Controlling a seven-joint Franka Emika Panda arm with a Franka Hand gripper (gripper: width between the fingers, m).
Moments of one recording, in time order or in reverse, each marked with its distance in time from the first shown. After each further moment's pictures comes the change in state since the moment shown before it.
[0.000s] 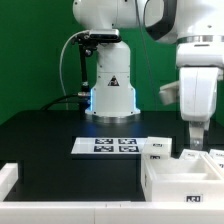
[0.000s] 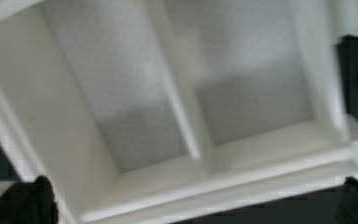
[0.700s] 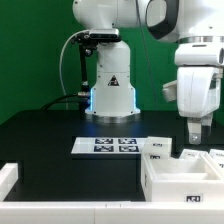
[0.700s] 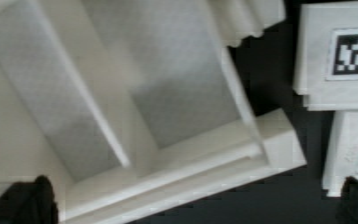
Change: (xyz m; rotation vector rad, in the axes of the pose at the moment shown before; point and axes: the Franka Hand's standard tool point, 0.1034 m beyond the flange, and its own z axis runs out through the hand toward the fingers) arm 0.001 -0.037 0.000 0.018 0.002 0.067
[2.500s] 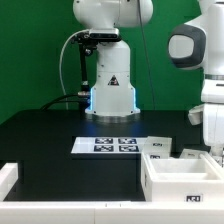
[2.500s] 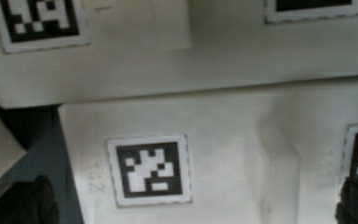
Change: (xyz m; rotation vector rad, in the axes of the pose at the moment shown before) arm 0.023 -0.102 0.057 0.090 -0.015 0.025
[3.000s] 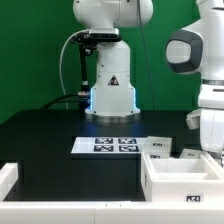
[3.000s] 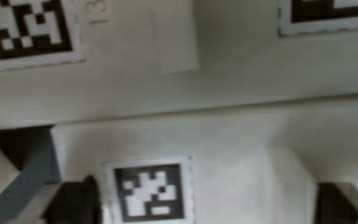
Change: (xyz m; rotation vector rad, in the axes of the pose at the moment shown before) arm -0.002 0.000 0.004 0.002 0.001 0.003
